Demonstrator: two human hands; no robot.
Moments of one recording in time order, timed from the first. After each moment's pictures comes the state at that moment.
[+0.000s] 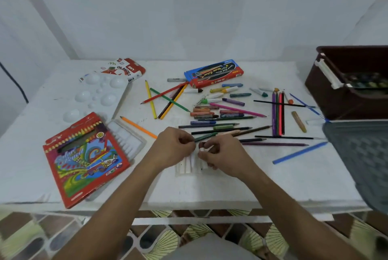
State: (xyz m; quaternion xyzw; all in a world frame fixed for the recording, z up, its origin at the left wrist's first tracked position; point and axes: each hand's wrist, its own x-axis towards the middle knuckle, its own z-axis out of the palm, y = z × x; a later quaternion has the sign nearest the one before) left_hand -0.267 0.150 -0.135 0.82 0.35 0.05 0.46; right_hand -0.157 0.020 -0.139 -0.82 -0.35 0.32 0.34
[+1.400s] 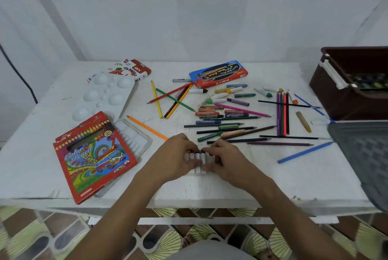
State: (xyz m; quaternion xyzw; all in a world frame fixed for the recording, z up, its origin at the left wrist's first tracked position) left_hand -0.289 0.146 -0.146 0.94 0.22 0.00 0.26; right_hand -0.170 0.013 -0.149 -0.79 -0.52 0.23 0.21
